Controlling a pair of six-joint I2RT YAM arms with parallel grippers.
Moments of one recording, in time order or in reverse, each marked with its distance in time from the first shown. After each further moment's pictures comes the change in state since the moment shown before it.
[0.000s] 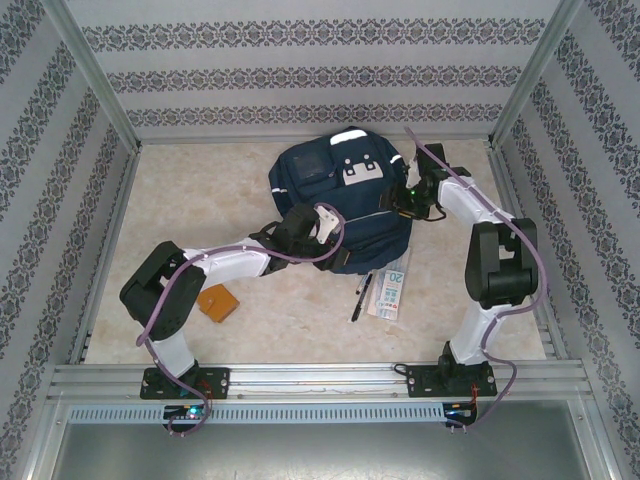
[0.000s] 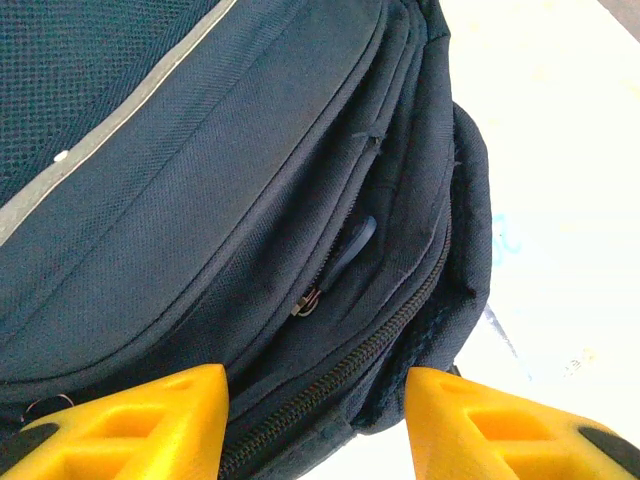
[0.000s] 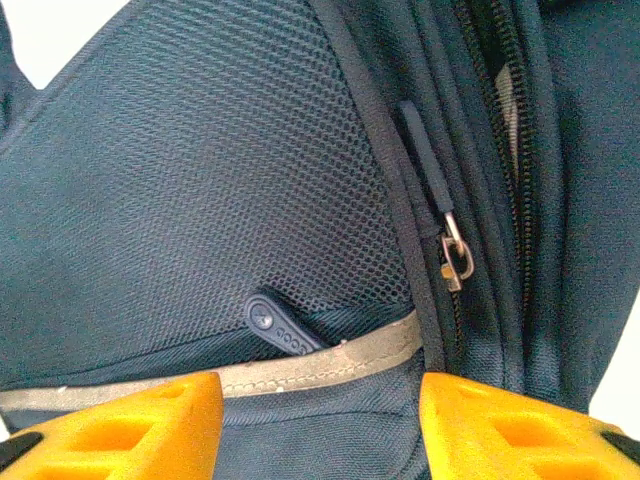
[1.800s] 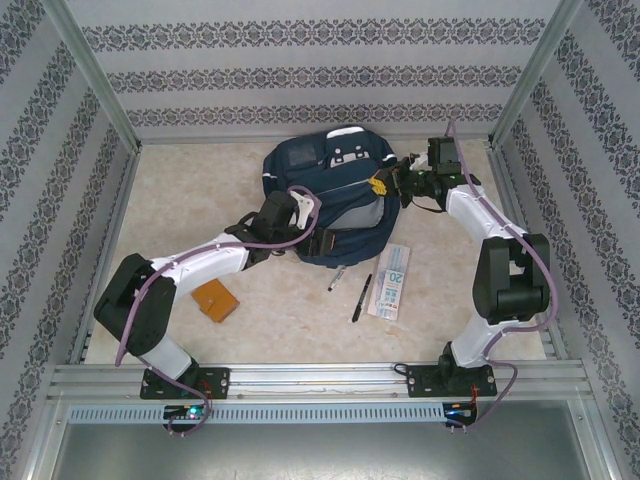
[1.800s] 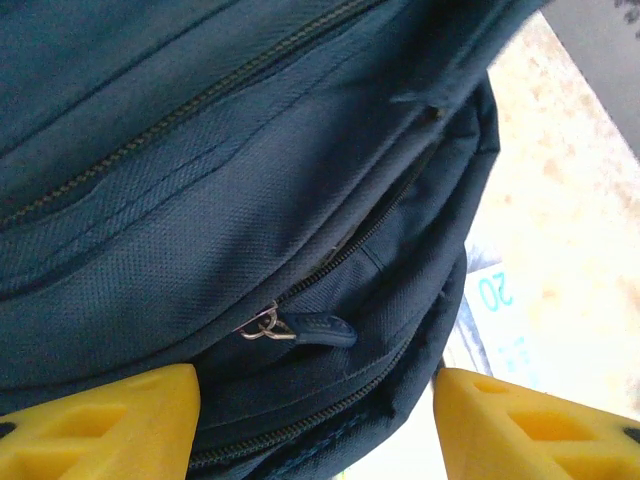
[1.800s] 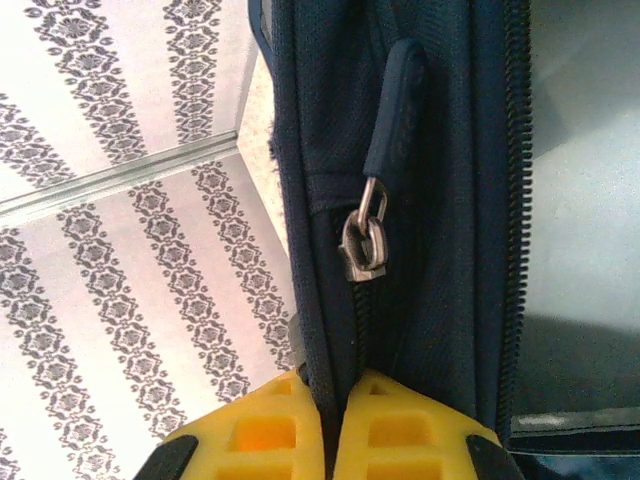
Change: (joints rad) left arm 0.094 -0.144 -0.008 -0.119 -0.019 -0.193; right arm -0.021 -0.134 -0.095 0.388 -0.494 0.850
